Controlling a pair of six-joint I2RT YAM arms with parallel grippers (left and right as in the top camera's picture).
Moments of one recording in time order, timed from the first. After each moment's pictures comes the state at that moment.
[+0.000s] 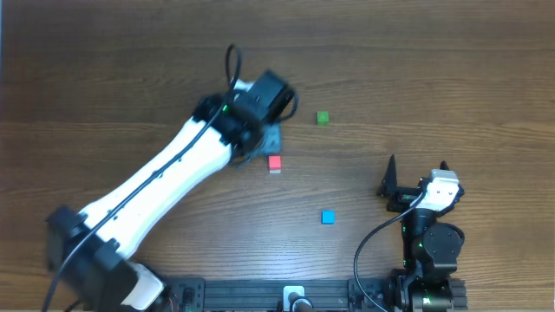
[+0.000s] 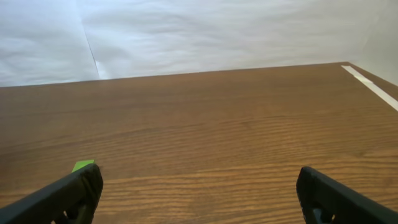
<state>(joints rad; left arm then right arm) -0.69 1.70 1.48 -1.05 -0.13 -0.75 -0.02 0.01 0.04 -0.13 0.10 0.05</state>
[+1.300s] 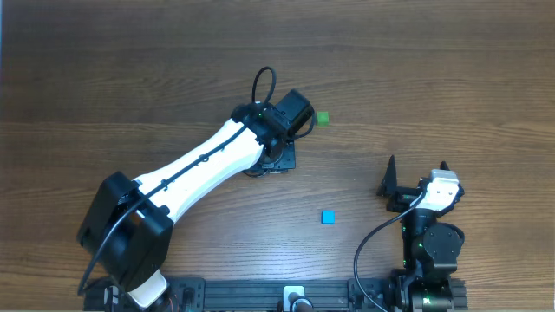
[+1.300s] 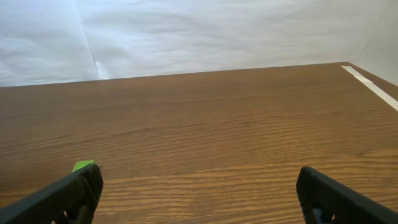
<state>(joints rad) -0.75 1.82 1.36 -0.97 -0.04 -0.78 -0.02 0.01 0.04 -0.13 0.10 0.04</state>
